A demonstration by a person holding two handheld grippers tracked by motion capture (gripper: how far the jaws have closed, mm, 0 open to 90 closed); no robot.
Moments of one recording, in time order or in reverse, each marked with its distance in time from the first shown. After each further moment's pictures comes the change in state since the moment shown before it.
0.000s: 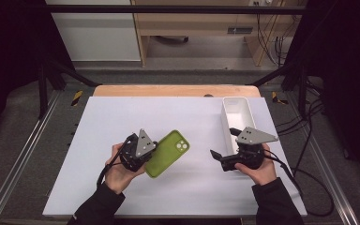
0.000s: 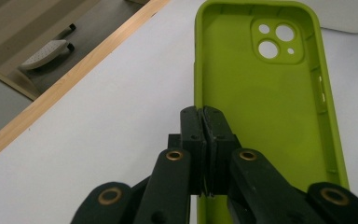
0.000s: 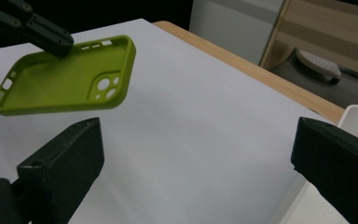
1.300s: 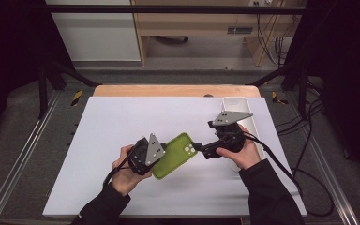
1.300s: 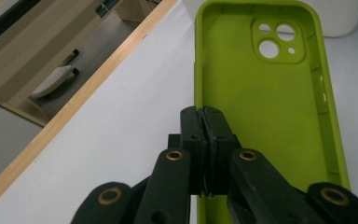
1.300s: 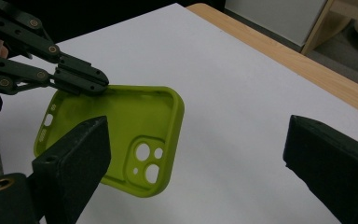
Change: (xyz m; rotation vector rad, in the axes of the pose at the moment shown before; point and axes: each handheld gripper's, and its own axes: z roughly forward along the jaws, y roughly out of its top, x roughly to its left) left arm -0.020 0.014 0.000 -0.046 0.008 0.114; right arm 0.010 0.053 0.038 0.136 0.150 0.031
